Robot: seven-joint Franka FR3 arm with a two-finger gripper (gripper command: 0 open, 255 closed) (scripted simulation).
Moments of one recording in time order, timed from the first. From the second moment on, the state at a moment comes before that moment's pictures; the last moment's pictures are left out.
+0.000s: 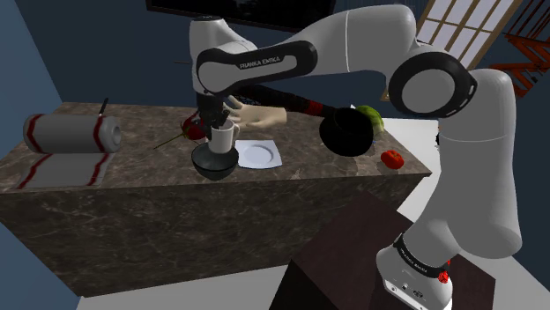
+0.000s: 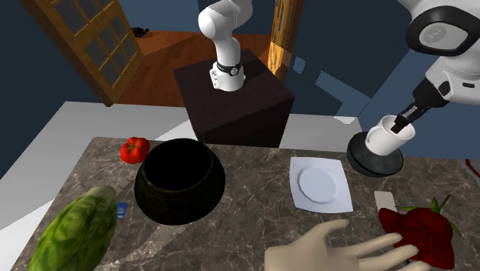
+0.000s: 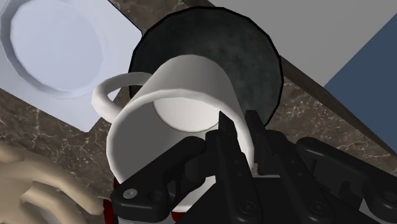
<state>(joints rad) 0.37 0.57 0.04 -1.40 -0.09 1.99 0.40</state>
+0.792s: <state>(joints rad) 0.37 0.60 0.04 -1.43 -0.10 2.05 0.40</state>
